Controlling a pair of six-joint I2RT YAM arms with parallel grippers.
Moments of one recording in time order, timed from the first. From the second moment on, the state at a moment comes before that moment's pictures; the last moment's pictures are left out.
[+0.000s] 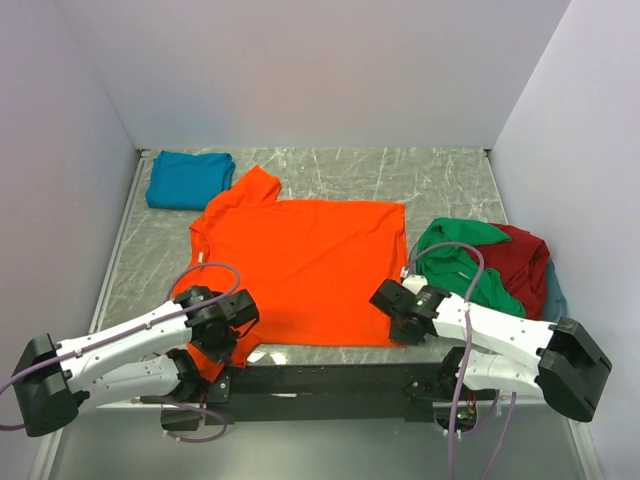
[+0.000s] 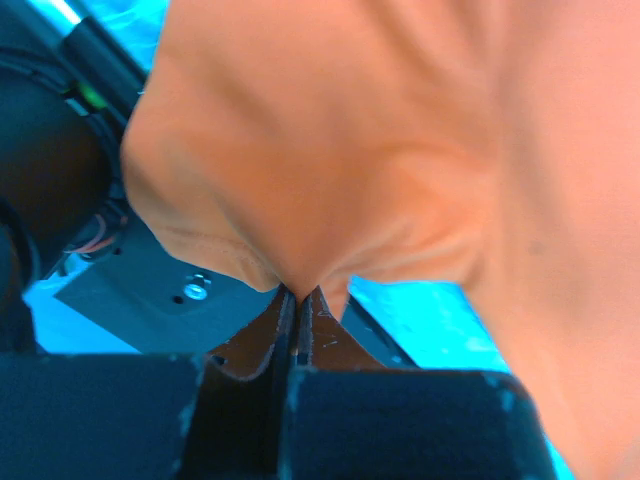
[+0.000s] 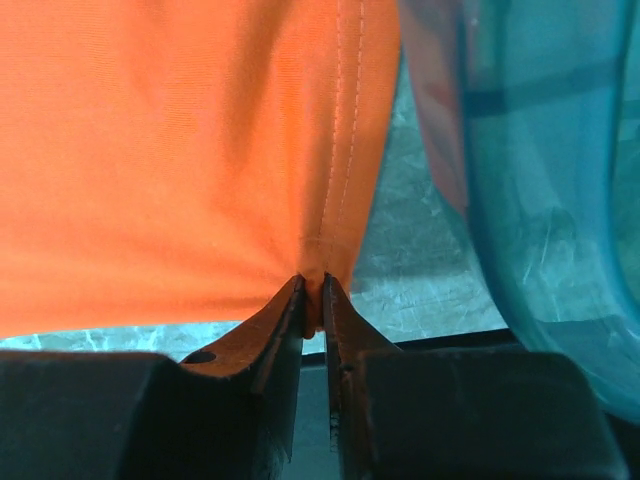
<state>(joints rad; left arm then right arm) -0.96 0.96 0.63 -1.31 -0.20 -1.94 0.88 1.09 0.54 -0.88 0.27 1.03</state>
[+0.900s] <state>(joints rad) -0.67 1.33 1.02 -1.20 -0.46 -1.49 0.63 1.19 0.81 -0.84 0.28 0.75</state>
